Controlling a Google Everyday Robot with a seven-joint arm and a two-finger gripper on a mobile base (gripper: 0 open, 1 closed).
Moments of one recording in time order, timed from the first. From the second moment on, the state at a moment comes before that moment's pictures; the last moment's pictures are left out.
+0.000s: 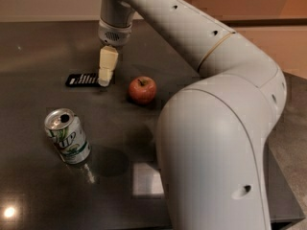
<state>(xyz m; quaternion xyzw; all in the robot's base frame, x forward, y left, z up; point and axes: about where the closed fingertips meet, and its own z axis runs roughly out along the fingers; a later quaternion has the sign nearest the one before) 0.669 0.125 0.866 -0.68 0.72 0.08 0.13</state>
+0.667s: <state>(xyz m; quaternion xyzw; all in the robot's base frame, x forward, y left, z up) 0.672 0.164 0.844 -0.70 0.70 0.10 0.12</state>
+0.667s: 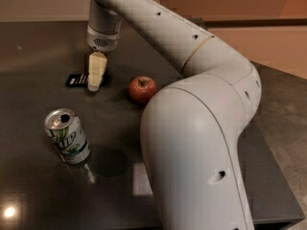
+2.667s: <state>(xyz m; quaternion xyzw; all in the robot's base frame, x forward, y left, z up) 0.665 0.197 0.839 -0.71 0.68 0.11 0.12</state>
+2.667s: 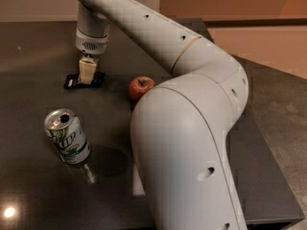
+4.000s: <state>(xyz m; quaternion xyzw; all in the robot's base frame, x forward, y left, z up) 0.650 0.179 0.909 -0.72 0.67 0.07 0.15</state>
